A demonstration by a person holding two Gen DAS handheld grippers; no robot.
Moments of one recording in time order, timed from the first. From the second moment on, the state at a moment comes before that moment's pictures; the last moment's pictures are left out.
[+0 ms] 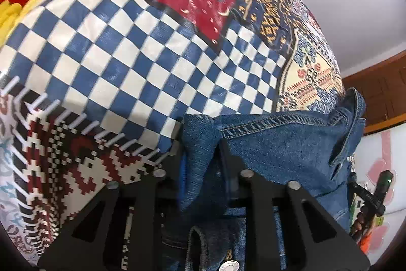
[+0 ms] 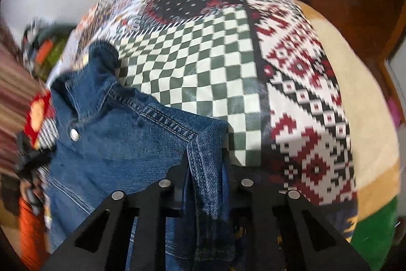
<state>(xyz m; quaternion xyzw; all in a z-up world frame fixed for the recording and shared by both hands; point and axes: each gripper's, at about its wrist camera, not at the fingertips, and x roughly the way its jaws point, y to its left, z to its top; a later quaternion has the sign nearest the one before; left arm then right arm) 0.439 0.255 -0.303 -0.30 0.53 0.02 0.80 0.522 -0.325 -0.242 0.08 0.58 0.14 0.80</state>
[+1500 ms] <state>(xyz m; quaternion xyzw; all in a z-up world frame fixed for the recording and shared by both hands) 0.495 0.263 -0.263 -0.08 0.51 0.13 0.85 0.635 -0.234 -0.233 -0.11 0.51 0.05 0.85</state>
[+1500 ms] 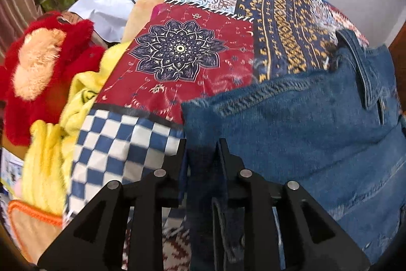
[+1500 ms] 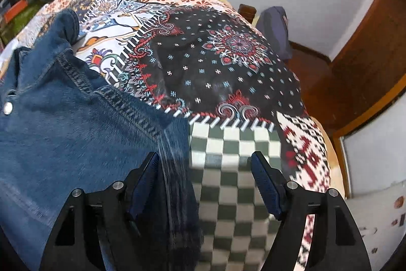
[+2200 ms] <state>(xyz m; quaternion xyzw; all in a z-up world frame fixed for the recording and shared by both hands) 0.343 0.184 -0.121 -0.04 0.41 0.09 0.91 0.460 -0.242 -0.082 -0.09 0.42 0.15 0.89</state>
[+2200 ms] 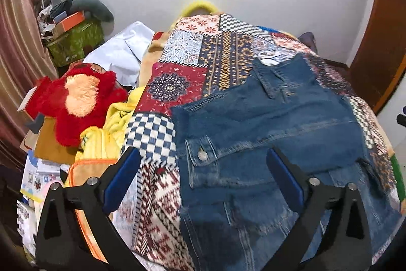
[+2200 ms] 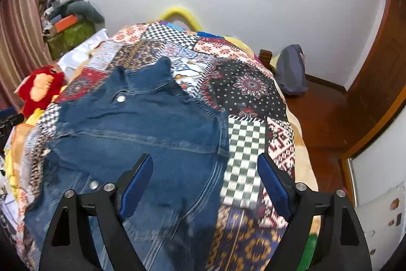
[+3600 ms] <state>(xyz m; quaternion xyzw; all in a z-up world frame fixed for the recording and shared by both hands) 0.176 0.162 -0.275 -0.33 0.51 0.02 0.79 0.277 -0.314 -0.189 0.14 0.52 0.16 0.82</state>
